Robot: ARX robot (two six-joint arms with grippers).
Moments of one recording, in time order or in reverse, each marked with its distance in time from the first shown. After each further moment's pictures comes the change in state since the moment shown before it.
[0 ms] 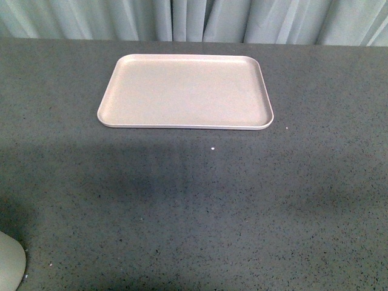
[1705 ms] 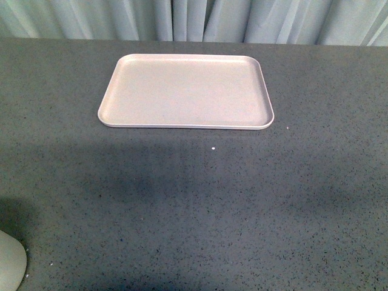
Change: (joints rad) left arm 0.277 0.980 0.351 -0.314 0.108 0.405; right arm 0.000 0.000 0.000 0.000 0.000 0.000
